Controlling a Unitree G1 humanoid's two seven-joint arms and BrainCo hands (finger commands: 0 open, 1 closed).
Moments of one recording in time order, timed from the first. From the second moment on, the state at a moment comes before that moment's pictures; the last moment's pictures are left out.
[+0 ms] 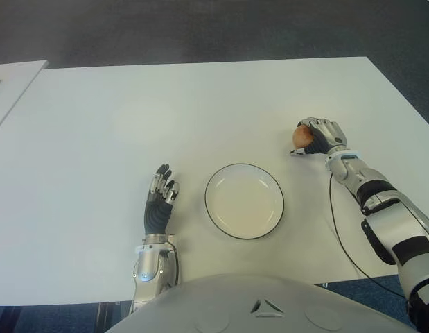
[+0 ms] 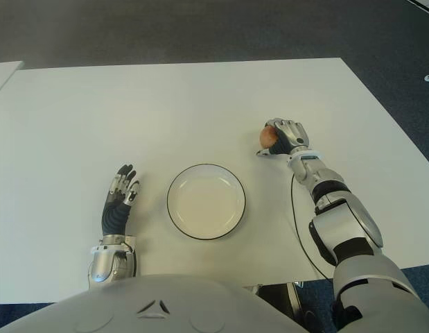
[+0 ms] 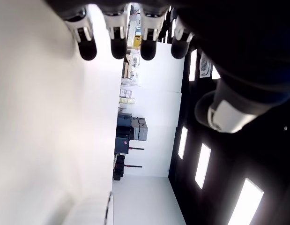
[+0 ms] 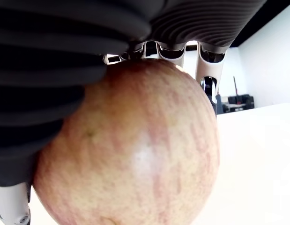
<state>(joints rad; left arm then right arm) 0.50 -0.07 -0.05 0.11 -0.07 -0.48 -0.03 -0.68 -0.57 0.54 1.25 -0.72 -0.44 -0.51</state>
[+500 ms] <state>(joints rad) 0.50 -0.07 -0.05 0.11 -0.06 -0.48 -0.03 -0.67 -0.57 0.54 1.25 -0.72 -0.45 -0.53</state>
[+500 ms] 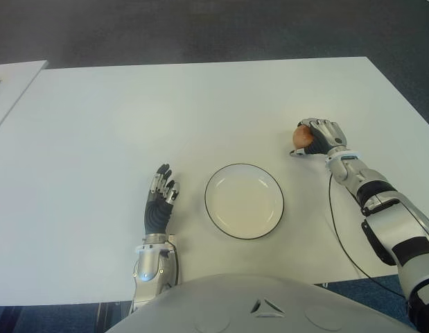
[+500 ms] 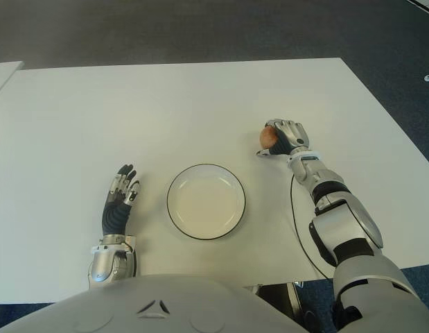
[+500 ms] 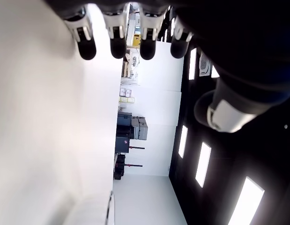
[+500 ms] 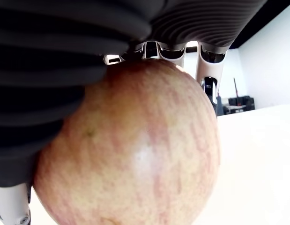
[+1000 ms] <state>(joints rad) 0.49 -0.08 -0.04 0.11 -0.07 -0.48 -0.03 -0.67 -0.58 0.52 1.21 -0.72 -0.49 -0.55</state>
